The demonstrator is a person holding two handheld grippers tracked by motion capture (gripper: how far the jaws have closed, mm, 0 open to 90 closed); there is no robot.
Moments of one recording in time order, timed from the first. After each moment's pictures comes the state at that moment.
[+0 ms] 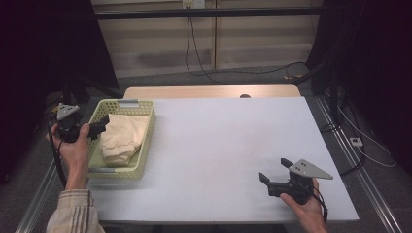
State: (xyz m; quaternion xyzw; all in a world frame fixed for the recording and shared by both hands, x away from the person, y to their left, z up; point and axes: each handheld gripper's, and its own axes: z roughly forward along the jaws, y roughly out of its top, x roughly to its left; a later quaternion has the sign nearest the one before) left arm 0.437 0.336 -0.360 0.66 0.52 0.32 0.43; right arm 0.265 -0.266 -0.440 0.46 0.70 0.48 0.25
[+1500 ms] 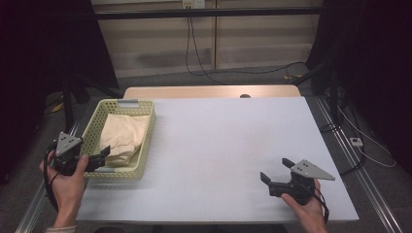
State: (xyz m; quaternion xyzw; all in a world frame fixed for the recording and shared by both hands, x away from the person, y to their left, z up) left arm 0.354 0.326 -0.379 0.72 0.47 0.32 0.39; right arm 0.263 -0.268 -0.439 0.46 0.70 0.48 0.26
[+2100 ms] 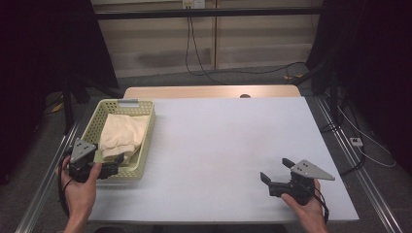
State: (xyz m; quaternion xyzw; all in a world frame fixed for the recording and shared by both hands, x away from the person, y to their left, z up) left arm 0.343 0.292 -0.387 0.74 0.45 0.29 0.42; right arm 0.262 -0.268 -0.439 0.46 0.70 0.48 0.26
